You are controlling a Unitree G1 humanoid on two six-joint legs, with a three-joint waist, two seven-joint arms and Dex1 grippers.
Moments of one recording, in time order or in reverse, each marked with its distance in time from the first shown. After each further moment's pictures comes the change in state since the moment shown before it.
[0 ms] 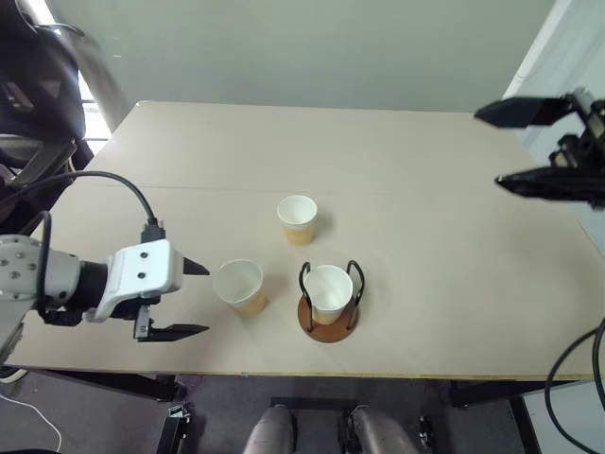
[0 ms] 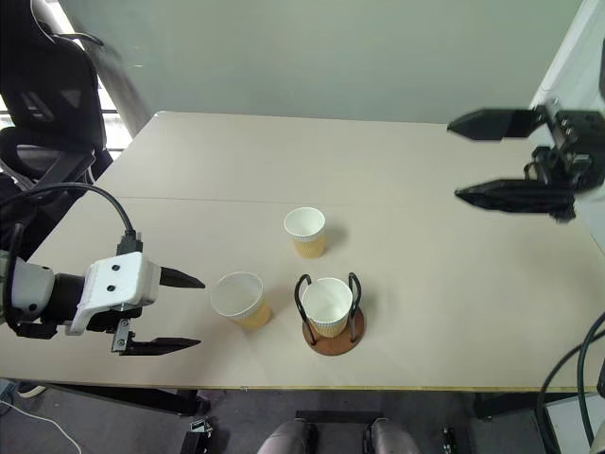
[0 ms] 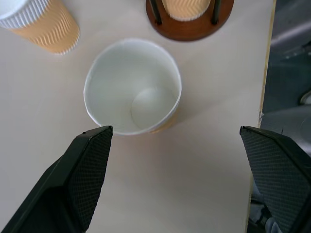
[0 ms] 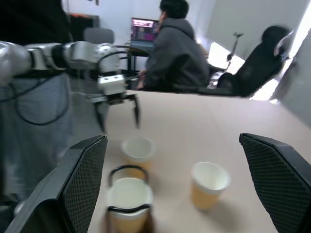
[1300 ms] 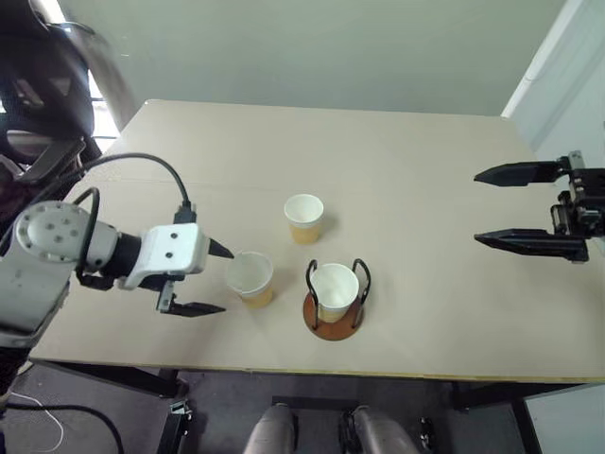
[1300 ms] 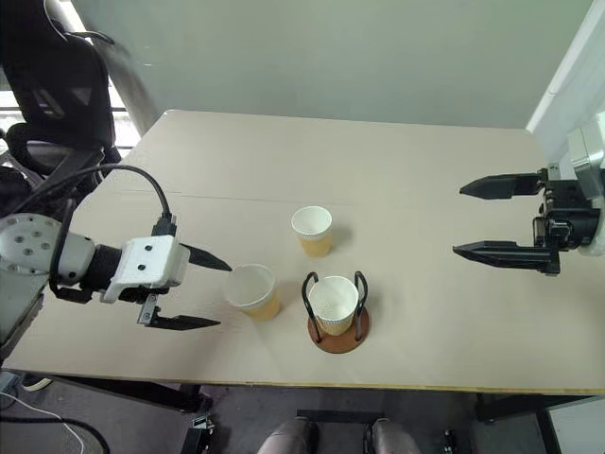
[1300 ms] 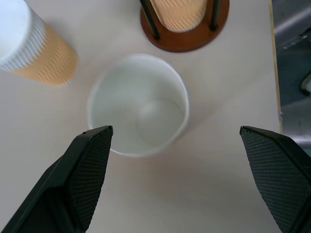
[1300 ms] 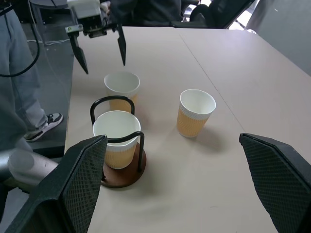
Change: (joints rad) left arm -0.394 -0.120 -0.293 0.146 0.115 -0.111 -0.130; right arm 0.337 -0.149 -0.065 -0.168 -0.063 -0.140 -0.125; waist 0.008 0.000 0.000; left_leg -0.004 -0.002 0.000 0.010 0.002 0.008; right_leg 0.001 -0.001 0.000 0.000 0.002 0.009
